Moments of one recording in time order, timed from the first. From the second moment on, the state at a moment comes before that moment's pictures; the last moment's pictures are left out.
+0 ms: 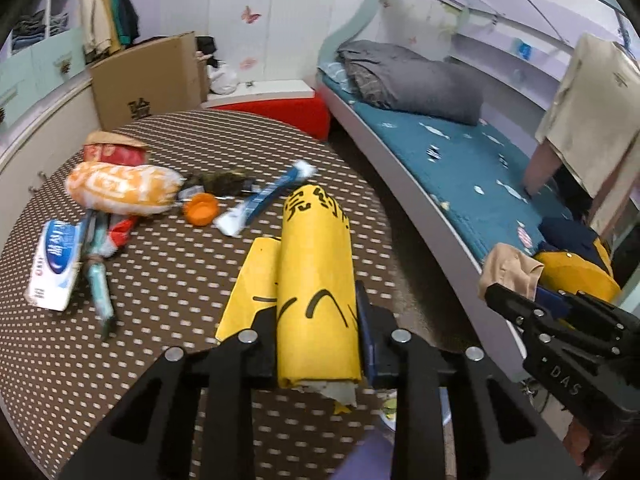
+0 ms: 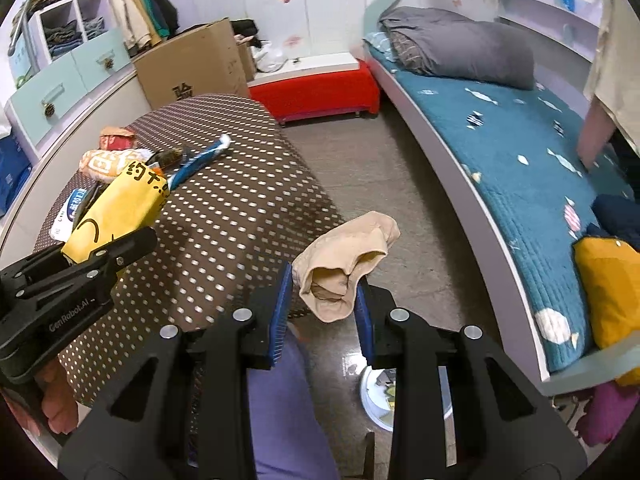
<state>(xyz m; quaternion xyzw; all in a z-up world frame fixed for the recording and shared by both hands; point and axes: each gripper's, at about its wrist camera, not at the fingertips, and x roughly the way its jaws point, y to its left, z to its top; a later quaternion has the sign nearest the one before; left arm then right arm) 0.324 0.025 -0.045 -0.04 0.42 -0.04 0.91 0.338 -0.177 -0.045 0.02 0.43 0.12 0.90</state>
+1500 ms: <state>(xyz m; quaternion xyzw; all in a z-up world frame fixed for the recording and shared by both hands) 0.316 -0.232 -0.217 0.17 0.58 -0.22 0.77 0.251 -0.380 -0.208 0.15 0.58 -0.10 0.80</state>
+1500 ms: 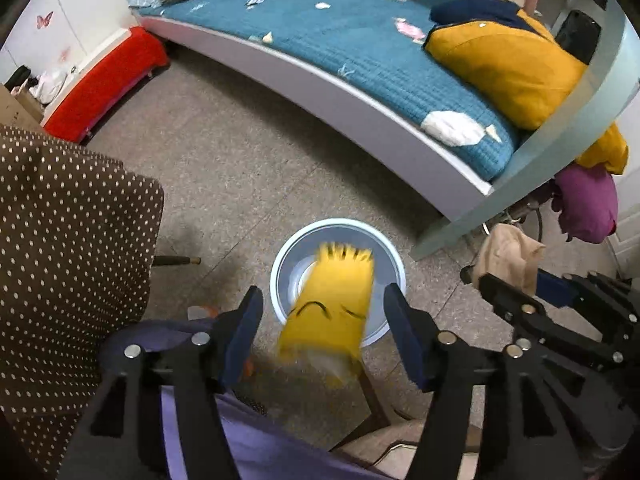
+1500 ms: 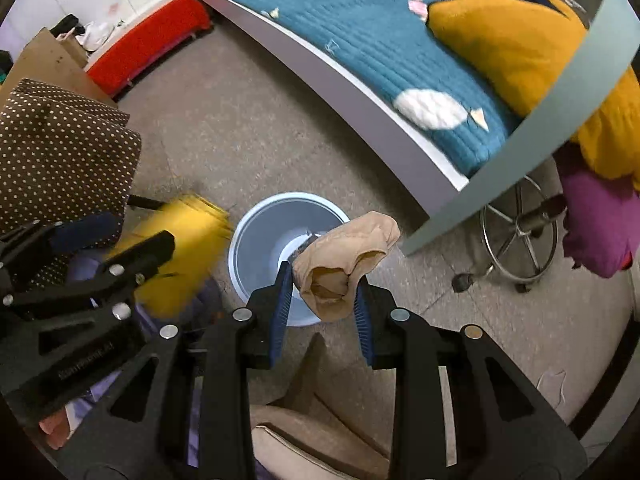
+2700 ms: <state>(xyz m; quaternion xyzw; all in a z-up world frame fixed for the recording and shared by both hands) 0.342 -0.152 -0.216 0.13 0.59 -0.14 0.78 0.282 -0.341 -0.217 0.12 0.60 -0.08 0.79</state>
